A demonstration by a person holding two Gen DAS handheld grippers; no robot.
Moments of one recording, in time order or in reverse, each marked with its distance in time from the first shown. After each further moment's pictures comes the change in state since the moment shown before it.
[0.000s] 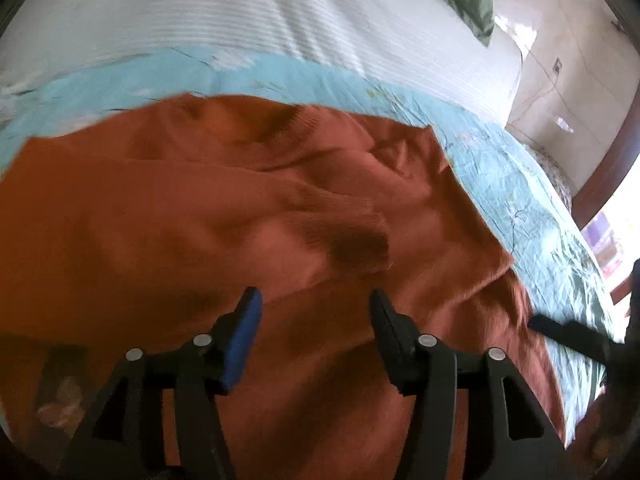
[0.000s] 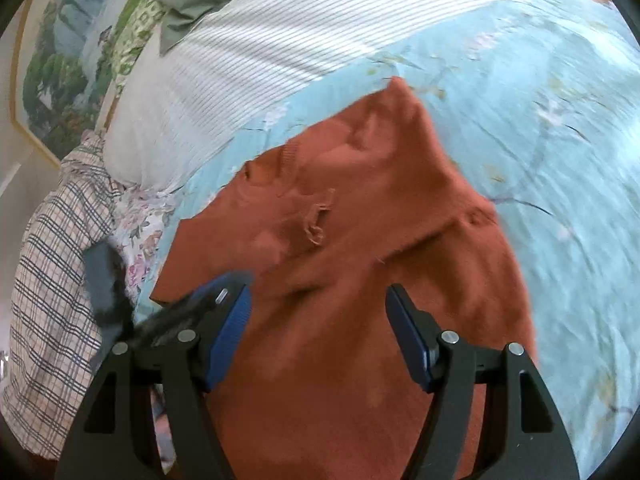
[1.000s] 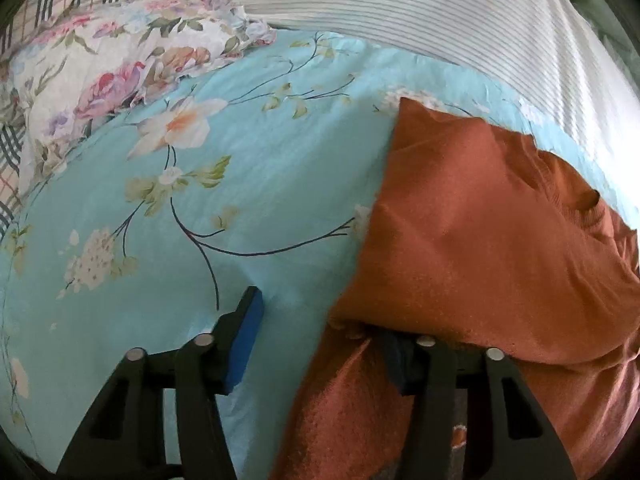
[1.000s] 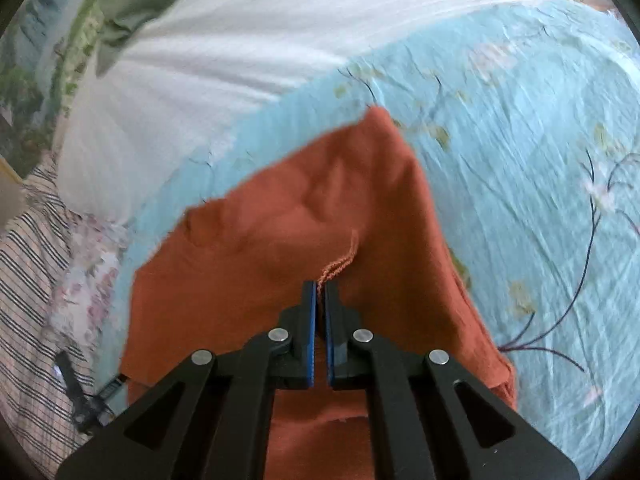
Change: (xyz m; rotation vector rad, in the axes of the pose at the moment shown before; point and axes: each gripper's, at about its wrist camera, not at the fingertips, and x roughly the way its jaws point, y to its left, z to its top) left arm -0.052 0.197 -0.034 -0.347 -0.050 0.504; right arm 0.066 -0.035 0.069 0.030 -0.018 -0.135
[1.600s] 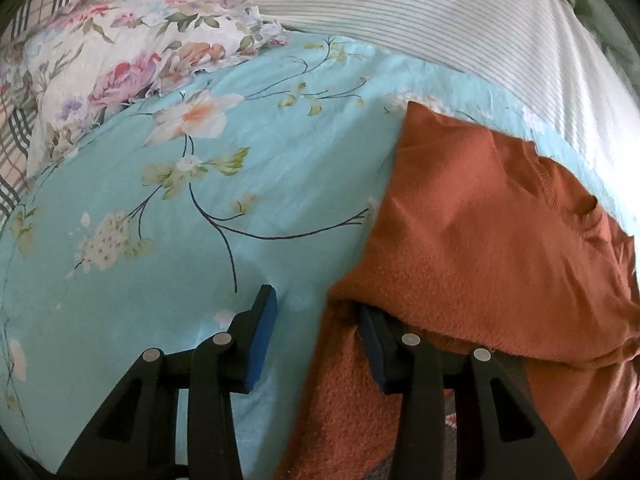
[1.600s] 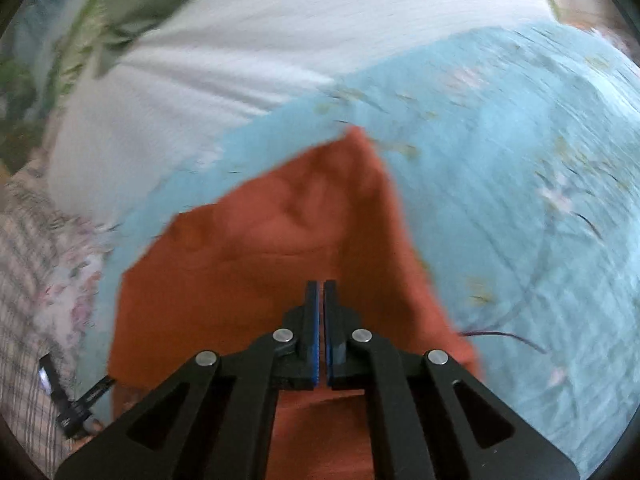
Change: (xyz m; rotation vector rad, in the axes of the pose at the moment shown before) left arm -0.008 0.008 -0.010 -0.029 -0.016 0.009; right arm -0.024 0.013 -0.007 -0.043 -0.071 -0.037
